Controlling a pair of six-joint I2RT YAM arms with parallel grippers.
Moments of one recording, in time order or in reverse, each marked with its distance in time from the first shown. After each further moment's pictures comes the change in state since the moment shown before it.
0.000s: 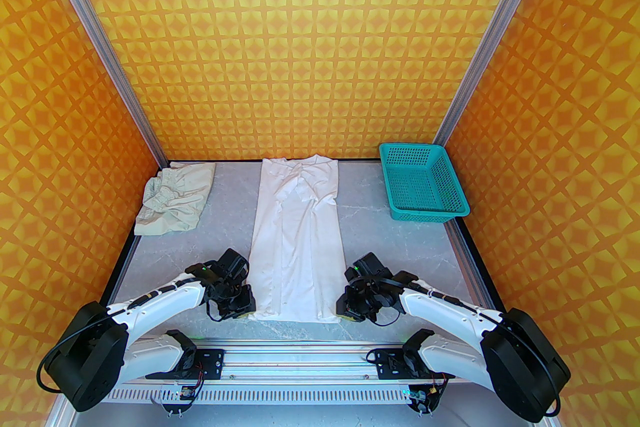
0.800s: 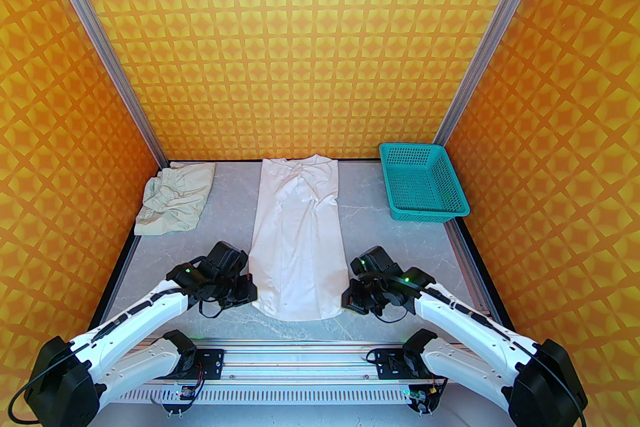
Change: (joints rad) left arm -0.013 -0.185 0.132 -0.066 0.000 0.053; right arm 0.000 -0.159 0.169 -0.241 0.097 0.004
